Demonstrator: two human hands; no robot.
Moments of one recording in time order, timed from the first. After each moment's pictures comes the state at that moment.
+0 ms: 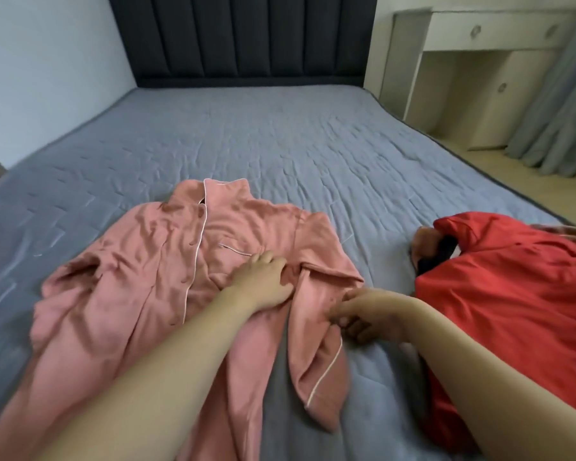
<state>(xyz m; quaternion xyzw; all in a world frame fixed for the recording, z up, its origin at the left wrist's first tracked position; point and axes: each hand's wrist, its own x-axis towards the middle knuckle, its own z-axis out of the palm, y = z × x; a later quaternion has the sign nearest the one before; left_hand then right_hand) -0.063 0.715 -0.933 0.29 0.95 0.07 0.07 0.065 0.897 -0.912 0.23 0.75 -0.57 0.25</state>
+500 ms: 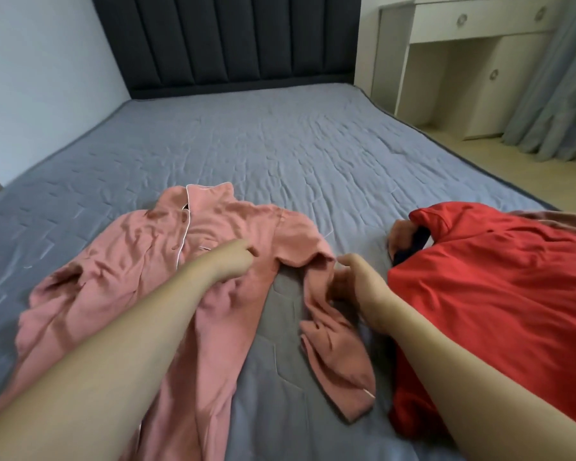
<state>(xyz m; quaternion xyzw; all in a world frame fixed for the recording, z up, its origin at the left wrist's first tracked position) -0.094 0.721 -0.899 0.18 0.94 0.26 0.16 0.076 0.910 -0.905 0.22 0.63 -0.74 -0.01</state>
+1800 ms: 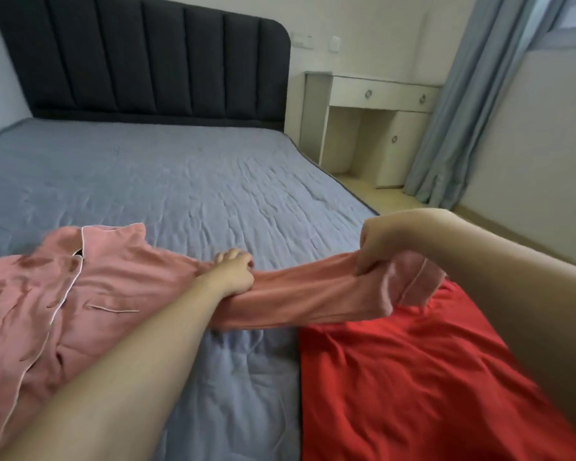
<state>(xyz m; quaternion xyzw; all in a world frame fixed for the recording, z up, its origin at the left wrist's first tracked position) -0.116 0.893 -0.900 0.28 0.94 0.12 0.12 0.071 1.081 -0.737 0.23 0.96 0.06 0.17</state>
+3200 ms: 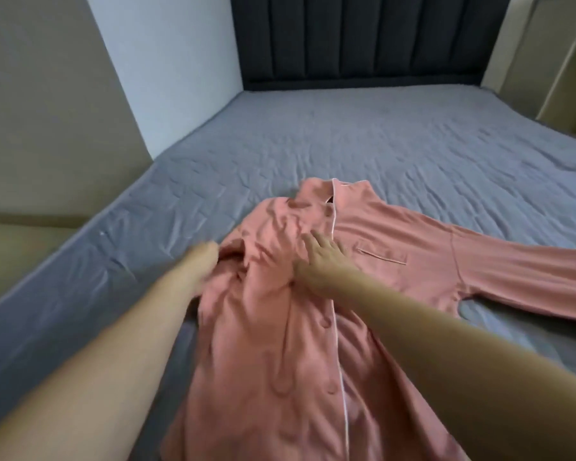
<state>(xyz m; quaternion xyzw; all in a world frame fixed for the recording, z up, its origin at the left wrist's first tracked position) -0.147 0.421 -0.907 -0.21 0.86 0.47 0.05 -0.108 0.642 -0.917 -0.05 0.98 -0.19 0.00</state>
